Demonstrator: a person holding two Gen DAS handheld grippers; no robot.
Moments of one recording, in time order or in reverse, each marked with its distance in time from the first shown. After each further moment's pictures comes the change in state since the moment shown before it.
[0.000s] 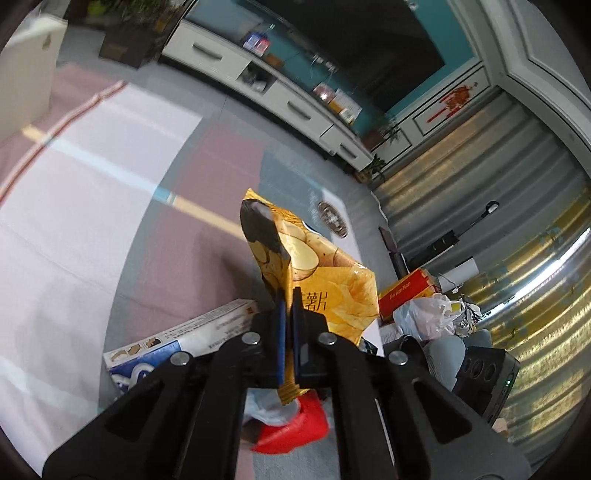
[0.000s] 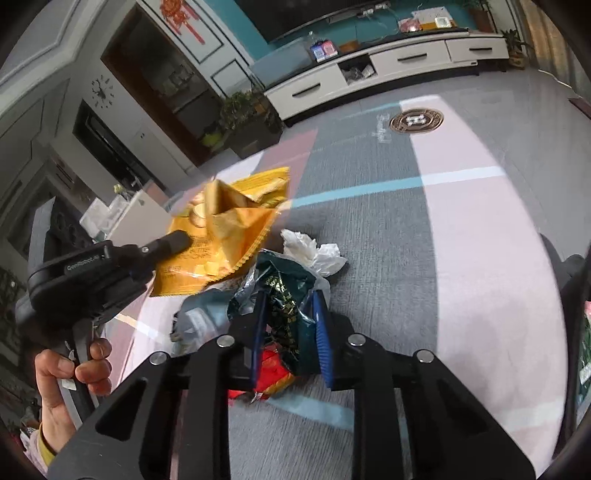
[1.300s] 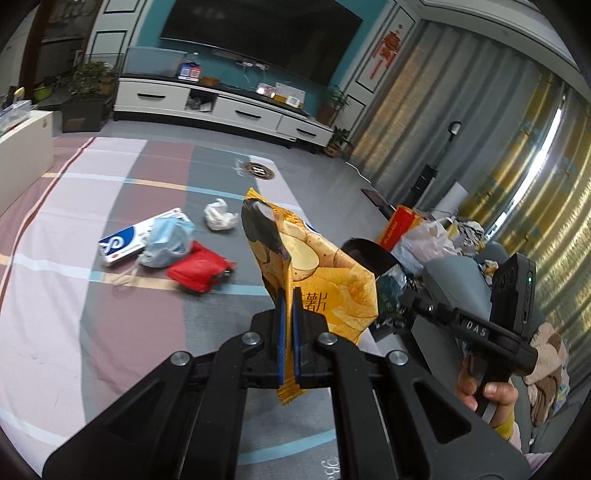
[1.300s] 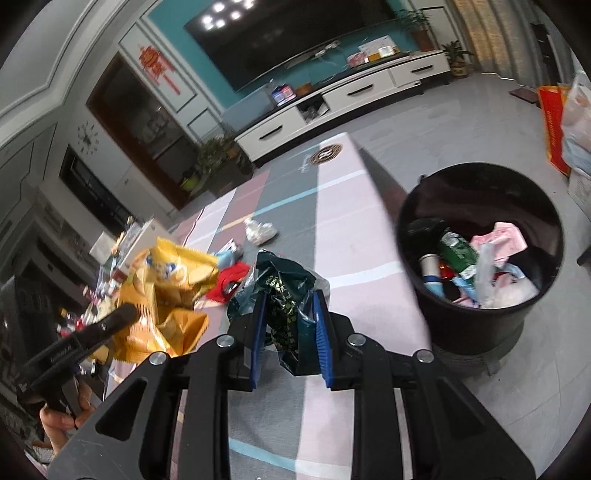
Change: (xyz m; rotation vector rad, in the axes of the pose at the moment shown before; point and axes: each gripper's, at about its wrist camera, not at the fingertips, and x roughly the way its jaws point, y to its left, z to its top) left arm -0.105 -0.111 -0.153 0.345 0.004 0.039; right arm -0.183 -0.047 -0.084 0.116 -0.167 -0.097
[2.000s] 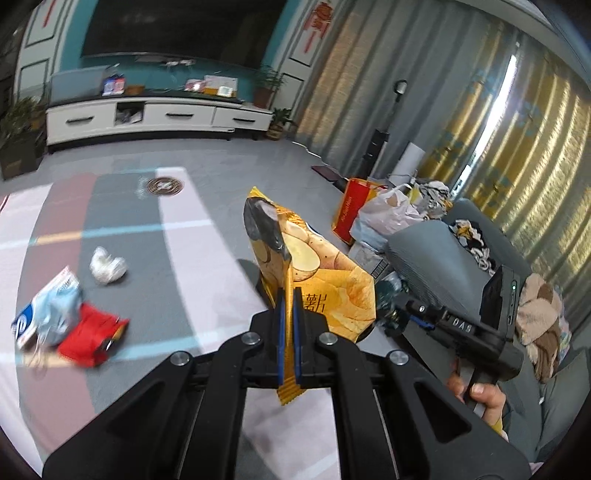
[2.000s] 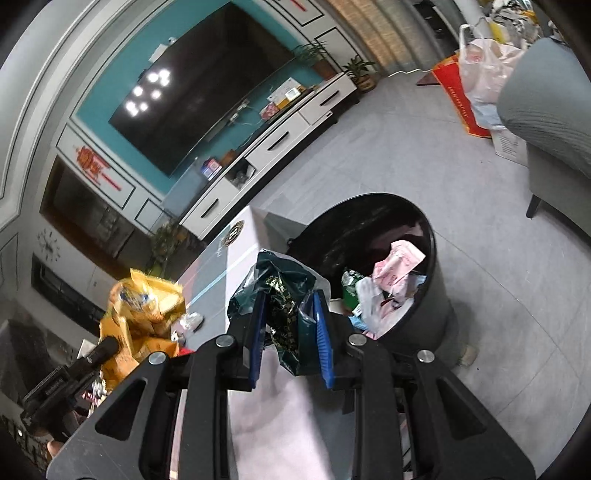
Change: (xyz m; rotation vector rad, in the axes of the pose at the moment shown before) left arm 0.083 -0.108 0.042 0.220 0.066 -0.132; right arm -0.055 -0.122 0.012 0.311 -0.217 -0.114
